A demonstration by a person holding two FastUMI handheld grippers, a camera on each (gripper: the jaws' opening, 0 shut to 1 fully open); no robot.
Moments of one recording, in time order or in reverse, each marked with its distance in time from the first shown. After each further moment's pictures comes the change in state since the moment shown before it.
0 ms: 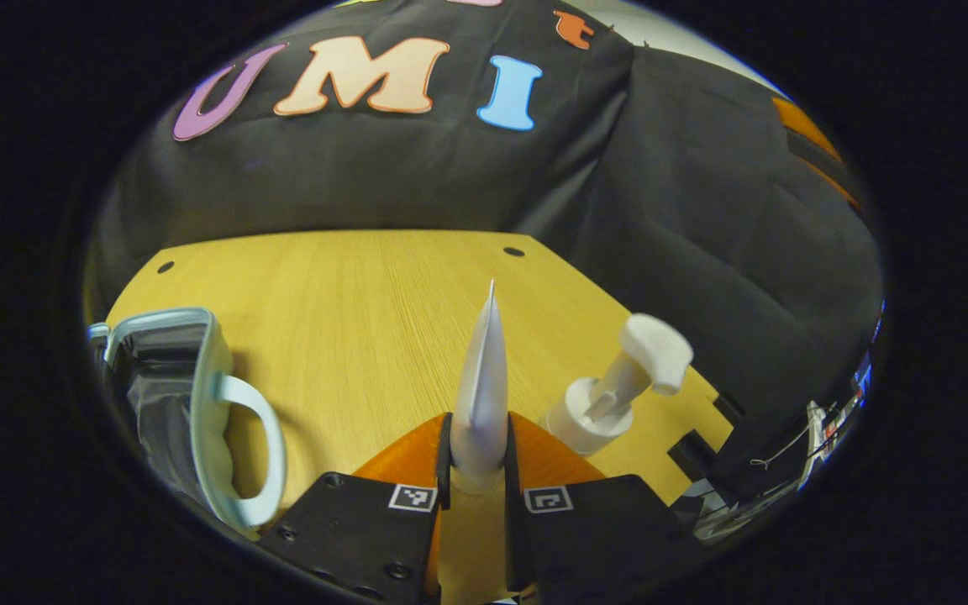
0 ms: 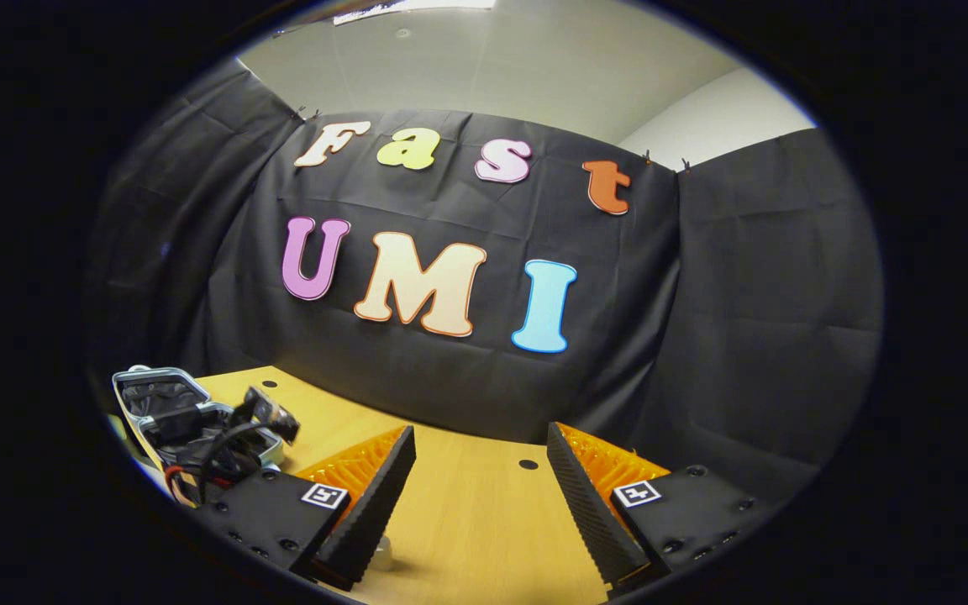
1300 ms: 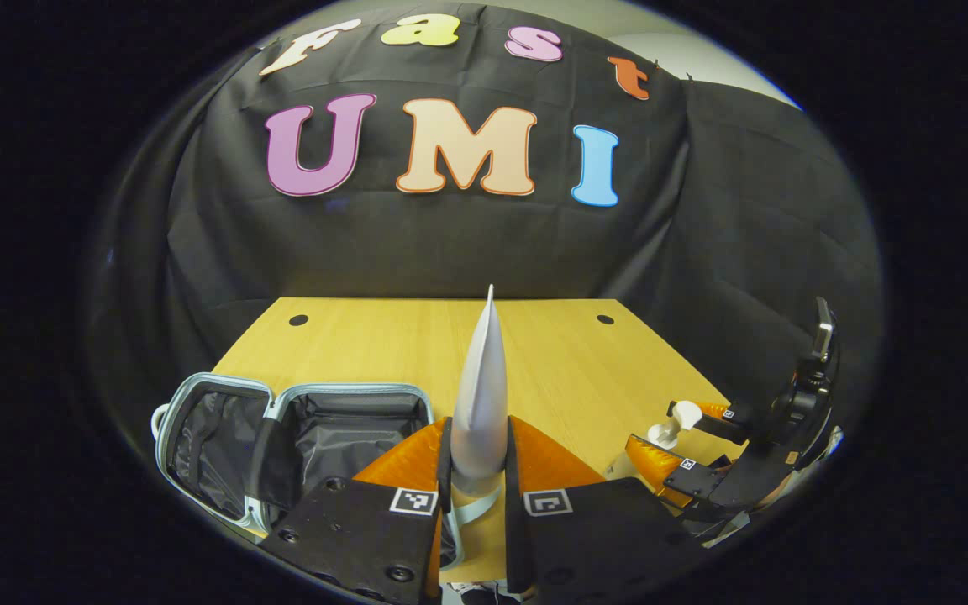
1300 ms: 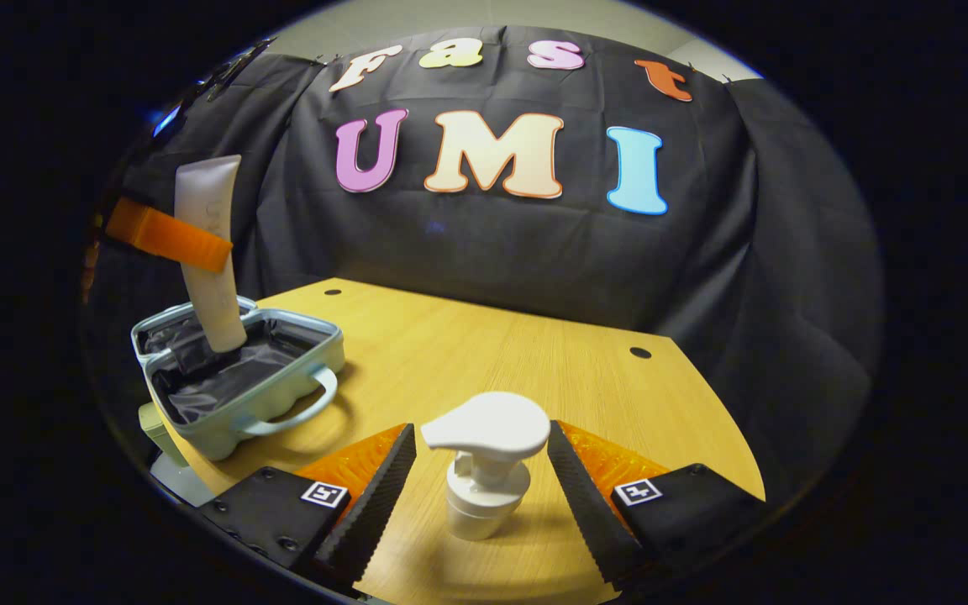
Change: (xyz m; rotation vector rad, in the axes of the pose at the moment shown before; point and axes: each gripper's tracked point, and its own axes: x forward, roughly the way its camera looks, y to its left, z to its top) left arm -0.149 0.118 0.075 -0.007 -0.097 0.297; right arm 0.030 0.126 -0.226 0.053 0.352 0.213
